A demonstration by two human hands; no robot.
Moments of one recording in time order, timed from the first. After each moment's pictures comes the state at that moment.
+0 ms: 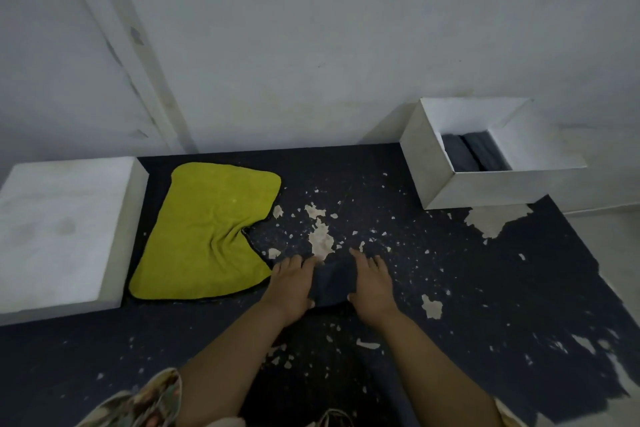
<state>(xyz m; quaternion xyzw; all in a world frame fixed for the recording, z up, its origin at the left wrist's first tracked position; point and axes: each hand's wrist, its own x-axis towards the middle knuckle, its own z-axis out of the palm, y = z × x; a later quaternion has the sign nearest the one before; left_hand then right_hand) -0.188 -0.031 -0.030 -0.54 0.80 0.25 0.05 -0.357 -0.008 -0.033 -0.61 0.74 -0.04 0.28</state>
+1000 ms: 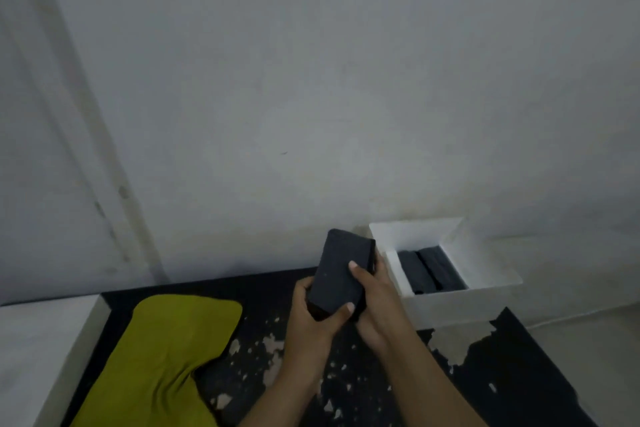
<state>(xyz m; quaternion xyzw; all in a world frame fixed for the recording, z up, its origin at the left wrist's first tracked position) -0.316 -0.077 0.139 -0.47 0.40 0.58 -0.53 -0.423 -0.106 0.157 -0.22 0.41 -0.64 0.61</state>
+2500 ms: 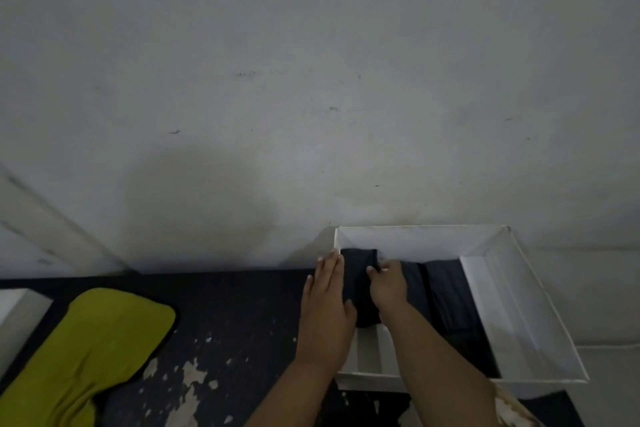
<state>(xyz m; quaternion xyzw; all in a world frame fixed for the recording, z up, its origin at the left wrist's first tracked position) -0.505 -0.237 0.032 -0.65 0.69 0.19 -0.24 -0.611 -0.309 -0.001 -0.30 0.71 -0.38 0.50</state>
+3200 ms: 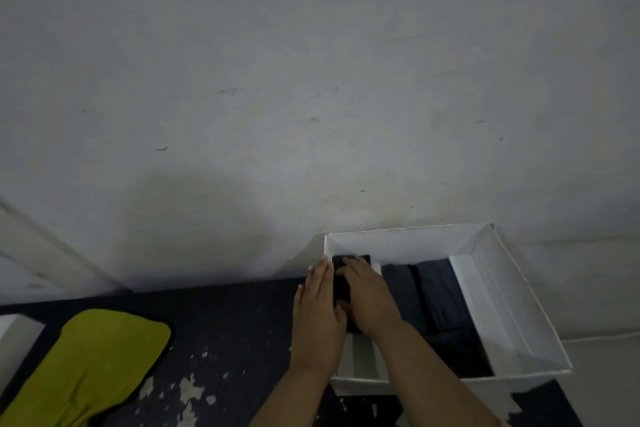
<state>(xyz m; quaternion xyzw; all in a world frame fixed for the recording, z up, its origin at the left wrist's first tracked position) -0.506 -0.234 0.037 -0.66 0.68 0.20 -0.26 -0.614 -0.288 0.007 -0.78 0.56 -0.16 0.22</state>
